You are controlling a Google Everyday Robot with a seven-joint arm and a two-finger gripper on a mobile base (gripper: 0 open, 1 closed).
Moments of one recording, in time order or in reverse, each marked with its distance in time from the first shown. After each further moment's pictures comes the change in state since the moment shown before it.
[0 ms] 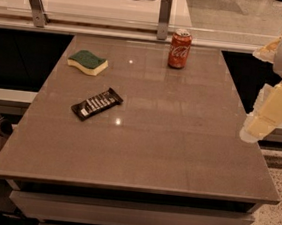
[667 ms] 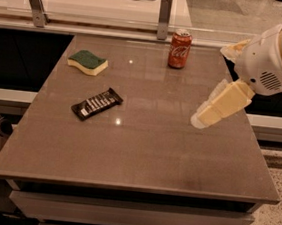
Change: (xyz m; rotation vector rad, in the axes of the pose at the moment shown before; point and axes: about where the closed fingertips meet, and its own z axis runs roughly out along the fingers) arm -0.065 -0.007 0.040 0.033 -0.318 0.092
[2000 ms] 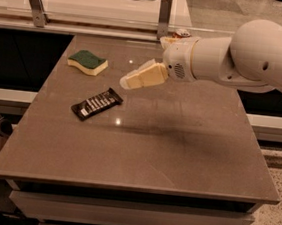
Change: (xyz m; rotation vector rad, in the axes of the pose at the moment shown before) arm -0.107 -0.042 0.138 -0.008 -0.480 0.161
